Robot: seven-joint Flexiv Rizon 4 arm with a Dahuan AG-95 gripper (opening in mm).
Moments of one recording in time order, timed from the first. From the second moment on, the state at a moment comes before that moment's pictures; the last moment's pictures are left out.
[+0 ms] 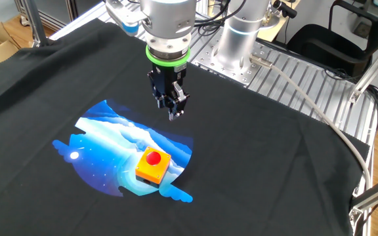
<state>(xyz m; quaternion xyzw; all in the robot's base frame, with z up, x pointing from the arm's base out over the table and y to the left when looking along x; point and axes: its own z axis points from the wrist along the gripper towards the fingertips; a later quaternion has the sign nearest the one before) 0.506 0.001 0.165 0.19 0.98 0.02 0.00</state>
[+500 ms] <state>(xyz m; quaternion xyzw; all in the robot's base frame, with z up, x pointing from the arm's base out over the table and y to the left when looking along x) 0.529 0.006 0.168 0.18 0.98 0.02 0.00</state>
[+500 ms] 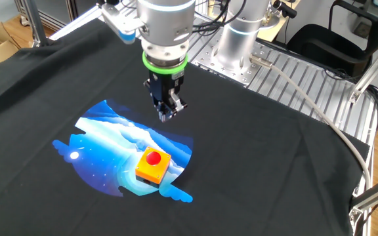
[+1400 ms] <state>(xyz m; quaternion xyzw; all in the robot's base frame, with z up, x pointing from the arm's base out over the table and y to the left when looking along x) 0.555 0.012 0.148 0.19 0.98 0.02 0.00</state>
